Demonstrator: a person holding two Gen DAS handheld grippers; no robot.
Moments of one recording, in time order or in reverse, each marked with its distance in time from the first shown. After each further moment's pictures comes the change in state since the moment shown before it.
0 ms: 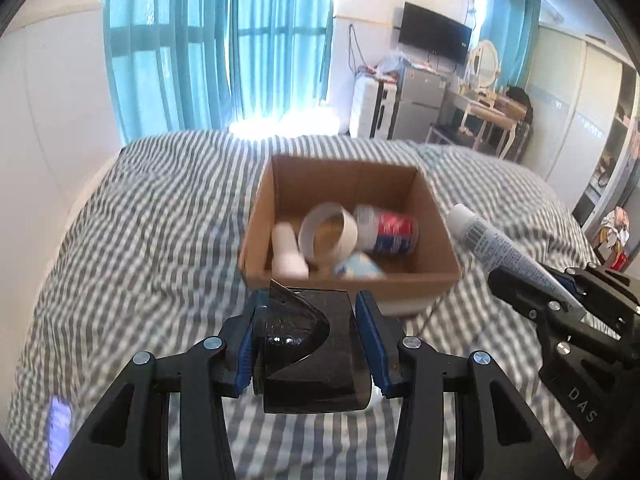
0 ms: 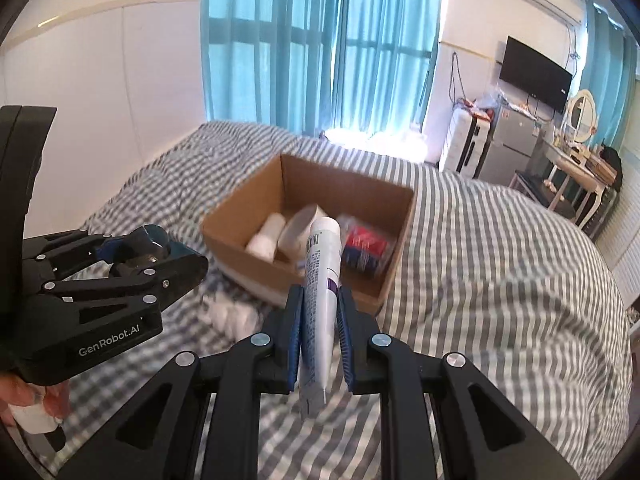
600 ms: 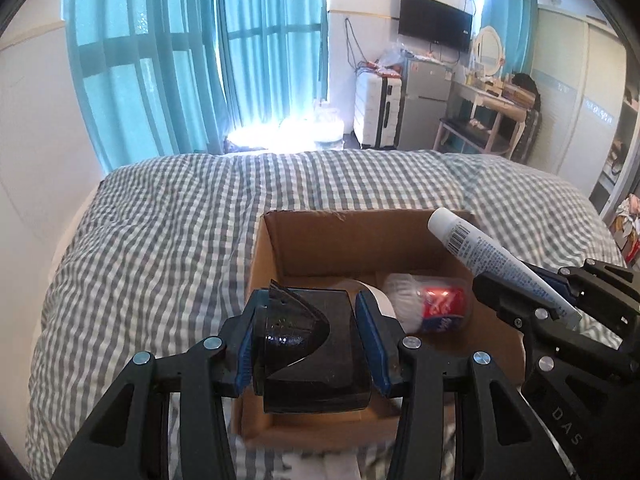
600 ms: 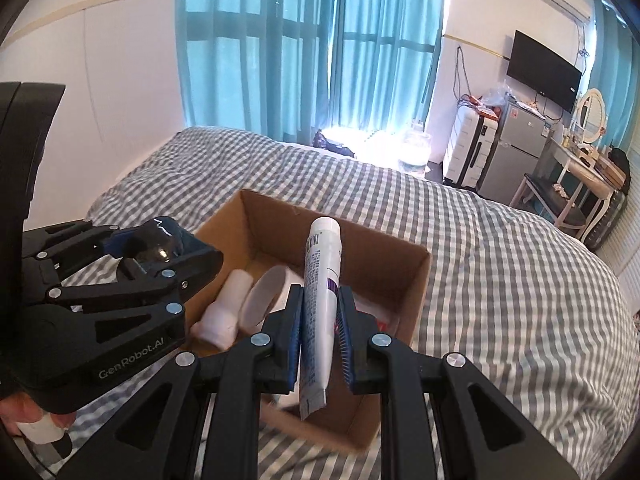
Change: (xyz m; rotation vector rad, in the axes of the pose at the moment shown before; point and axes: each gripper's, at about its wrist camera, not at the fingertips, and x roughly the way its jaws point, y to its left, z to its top) left arm 0.113 -0.003 0.079 0.067 0.018 0.036; right arm 0.121 -0.032 0.069 0.011 0.041 0.002
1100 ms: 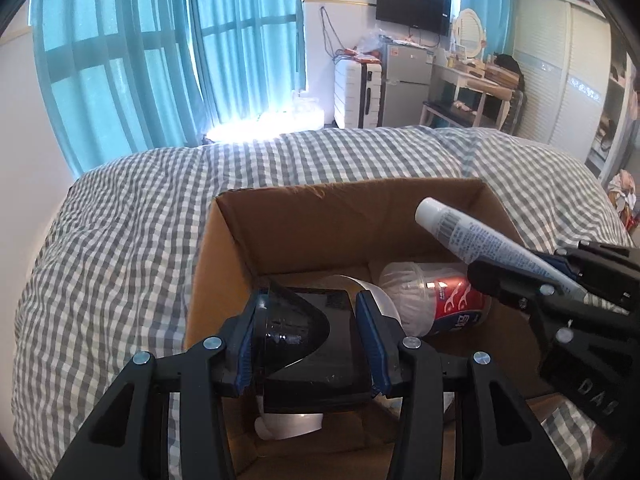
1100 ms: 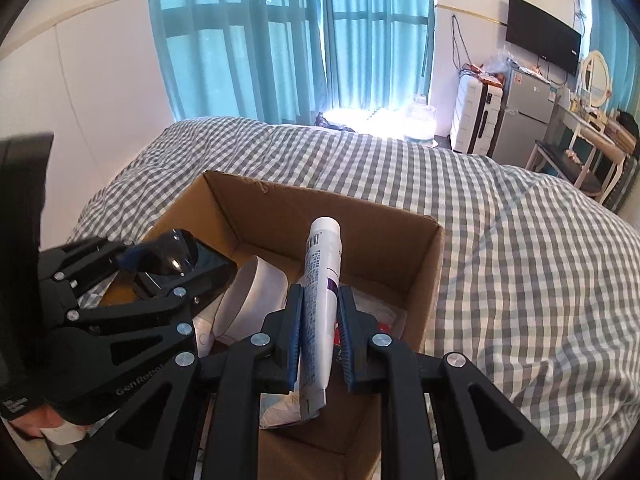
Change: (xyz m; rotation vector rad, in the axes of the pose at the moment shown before) left arm 0.047 -0.011 -0.018 0.072 0.015 -0.047; right arm 0.041 -0.031 -0.013 0.097 0.043 0.076
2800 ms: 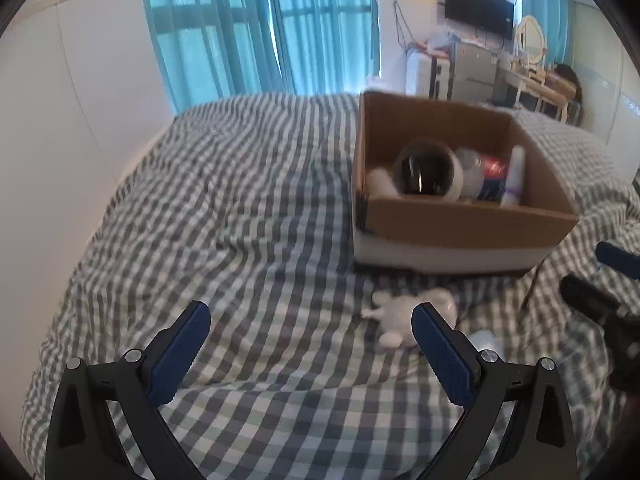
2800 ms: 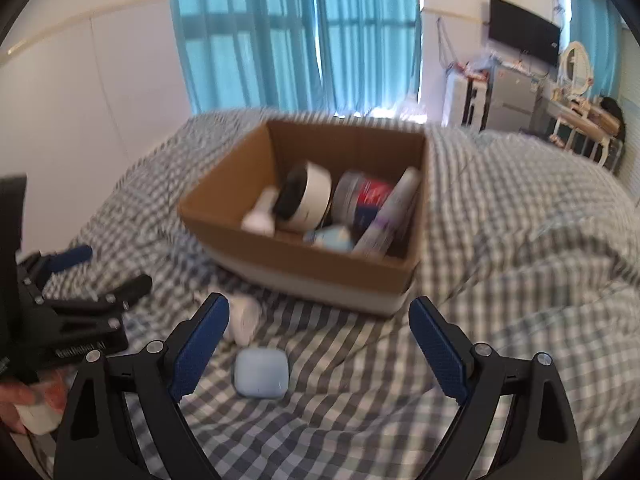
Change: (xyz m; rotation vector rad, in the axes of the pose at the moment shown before) left arm -0.107 0.049 -0.136 -0.143 0.067 0.216; right arm -0.075 0.056 -0.119 0.006 0.012 -0.012
